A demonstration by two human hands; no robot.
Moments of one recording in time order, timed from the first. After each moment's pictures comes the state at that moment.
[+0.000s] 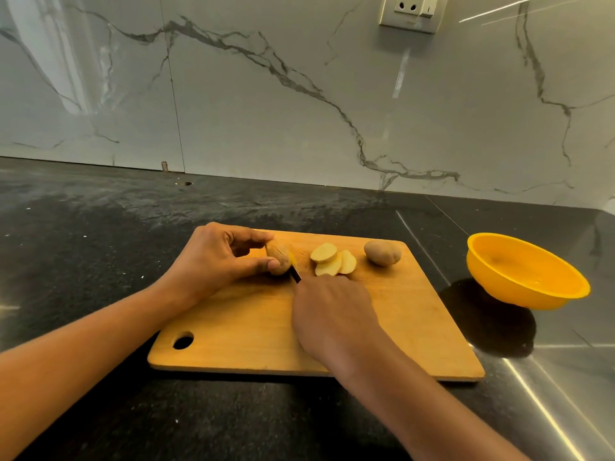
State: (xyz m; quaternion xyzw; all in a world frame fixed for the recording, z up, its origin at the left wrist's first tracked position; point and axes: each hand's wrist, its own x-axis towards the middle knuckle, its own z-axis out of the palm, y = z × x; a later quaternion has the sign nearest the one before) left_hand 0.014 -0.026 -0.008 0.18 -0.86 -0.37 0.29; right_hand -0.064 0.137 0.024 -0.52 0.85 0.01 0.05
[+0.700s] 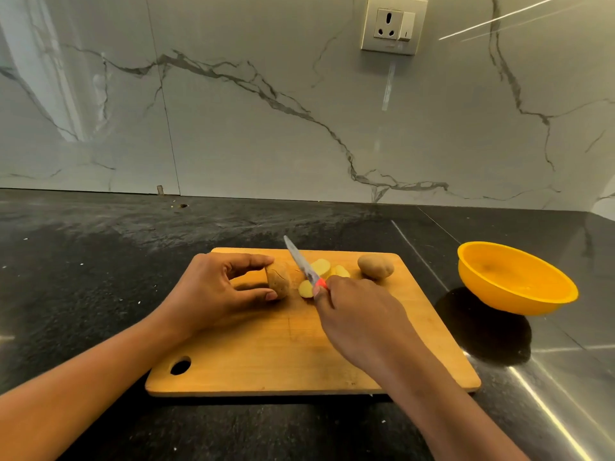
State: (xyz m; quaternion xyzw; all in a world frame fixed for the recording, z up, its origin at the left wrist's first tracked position) left_hand 0.017 -0.018 -0.006 0.15 -0.89 -0.32 0.28; right_hand -0.084 0.165 0.029 -0.46 0.87 -0.18 0.01
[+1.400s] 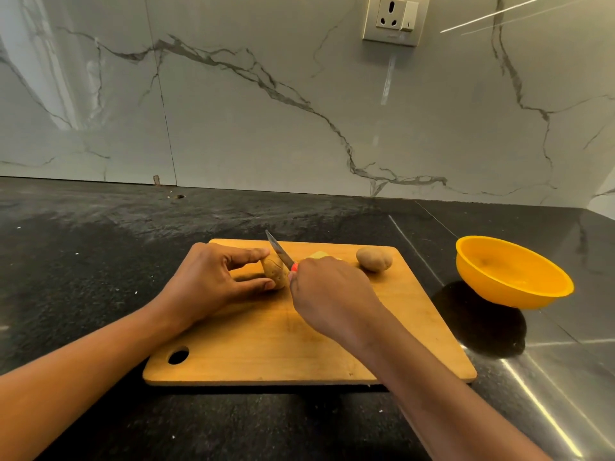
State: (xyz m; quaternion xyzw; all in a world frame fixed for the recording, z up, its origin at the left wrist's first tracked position) left_hand 0.018 -0.017 -0.007 0.14 -0.90 -0.27 0.31; right_hand -0.078 0.133 0.038 -0.51 0.86 -0.07 0.02
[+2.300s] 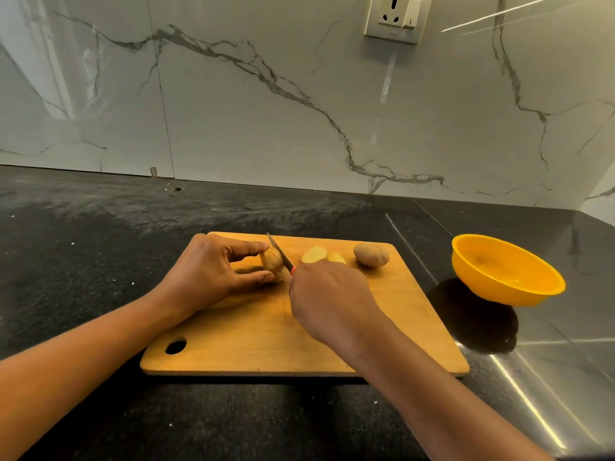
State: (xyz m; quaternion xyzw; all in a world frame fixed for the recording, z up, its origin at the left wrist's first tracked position) left_hand 0.017 -0.017 -0.007 0.14 -0.90 -0.28 0.30; right_hand -0.070 0.139 0.037 -0.52 0.85 -0.04 0.00
